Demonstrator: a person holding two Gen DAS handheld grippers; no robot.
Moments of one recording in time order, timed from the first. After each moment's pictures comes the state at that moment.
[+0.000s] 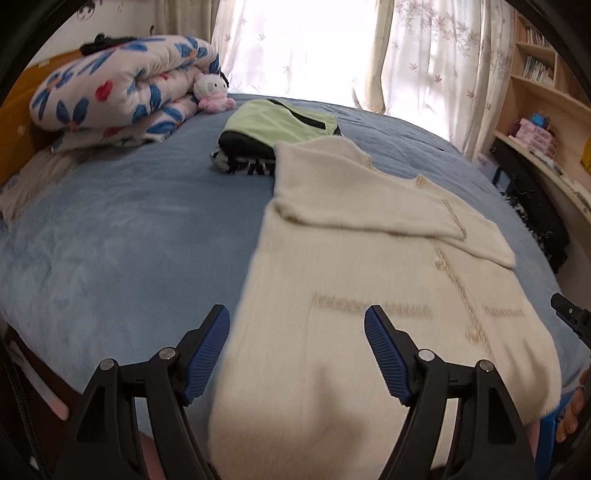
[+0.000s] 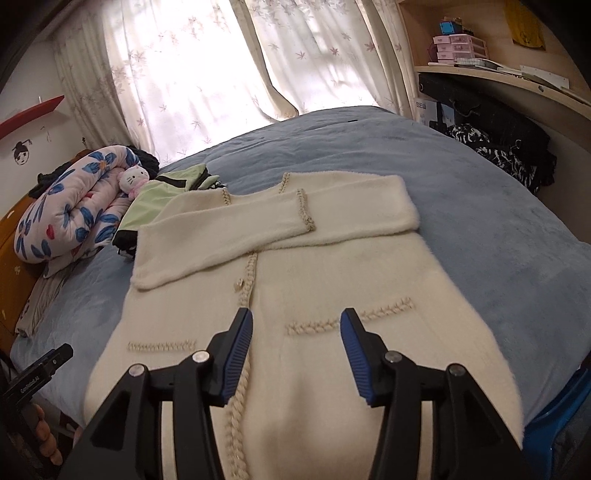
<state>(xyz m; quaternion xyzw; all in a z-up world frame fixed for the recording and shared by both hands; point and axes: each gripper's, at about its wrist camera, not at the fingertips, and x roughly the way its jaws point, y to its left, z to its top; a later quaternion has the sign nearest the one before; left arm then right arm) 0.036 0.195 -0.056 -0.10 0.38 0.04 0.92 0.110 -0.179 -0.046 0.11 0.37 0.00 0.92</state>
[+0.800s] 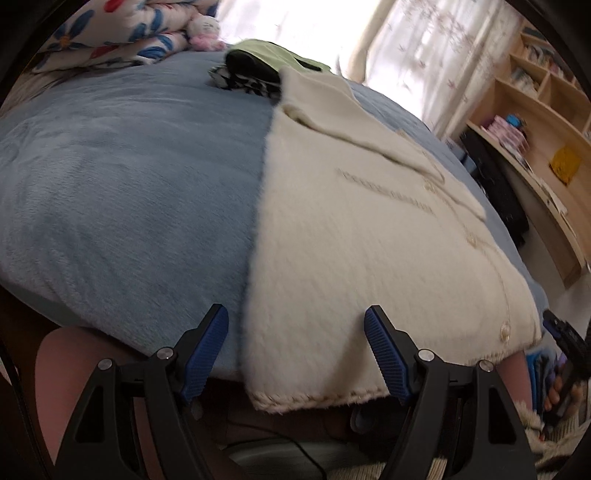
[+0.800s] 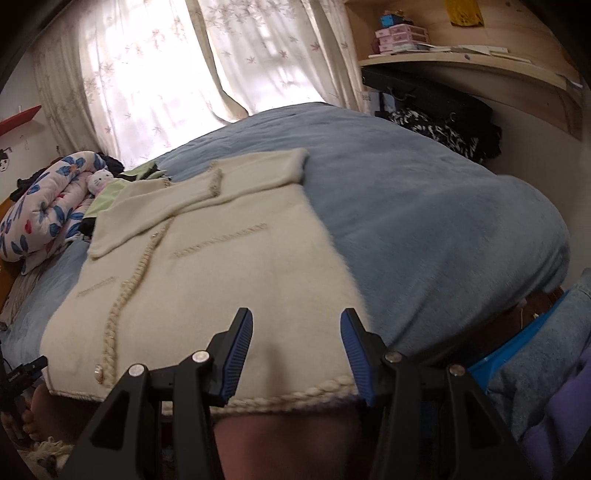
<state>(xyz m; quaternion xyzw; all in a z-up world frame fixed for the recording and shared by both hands) -0.027 0.240 -0.157 -0.17 0.43 -0.06 0.89 0.000 -0.297 -0.096 0.12 0.37 -0.08 0.92</state>
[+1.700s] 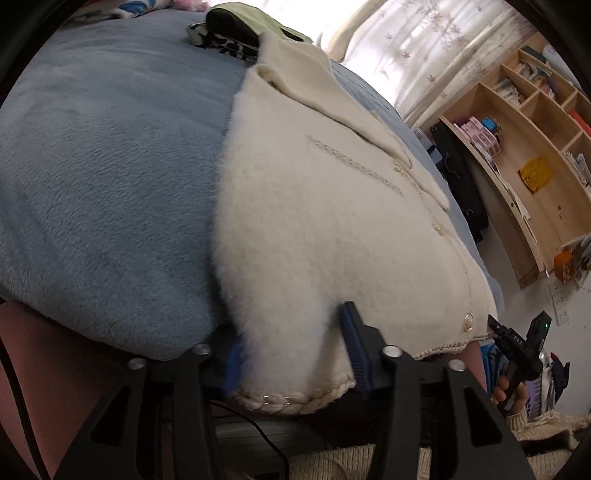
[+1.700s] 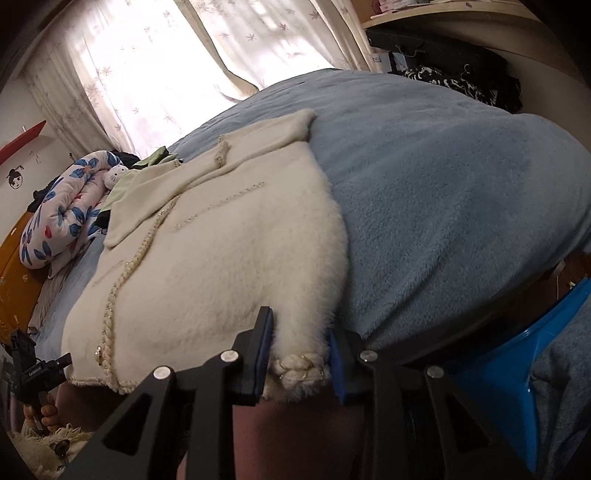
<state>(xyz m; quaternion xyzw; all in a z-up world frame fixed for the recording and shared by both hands) -0.010 0.236 -0.174 -0.24 0.46 -0.15 0.84 0.005 -0.314 -0.138 0.17 0.41 -0.01 0.90</state>
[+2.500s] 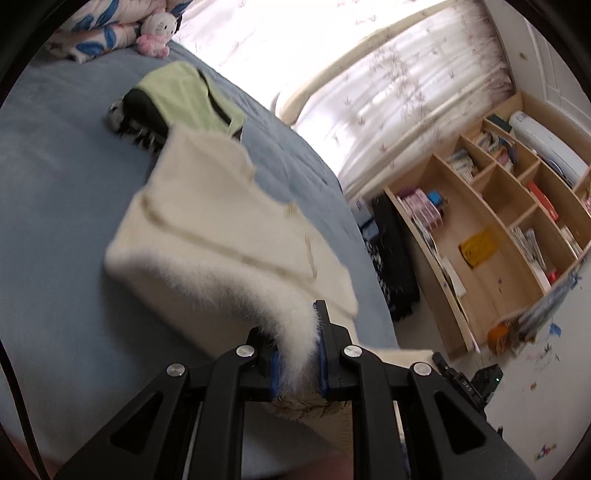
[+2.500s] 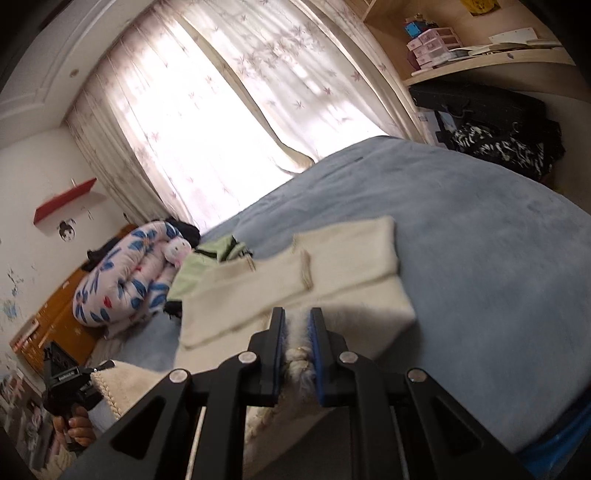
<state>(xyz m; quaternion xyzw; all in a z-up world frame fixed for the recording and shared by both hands) 0.109 0.209 -0.015 -0.35 0.34 -0.20 0.85 0.109 -0.309 0.004 0.24 0.27 0.08 0.93</state>
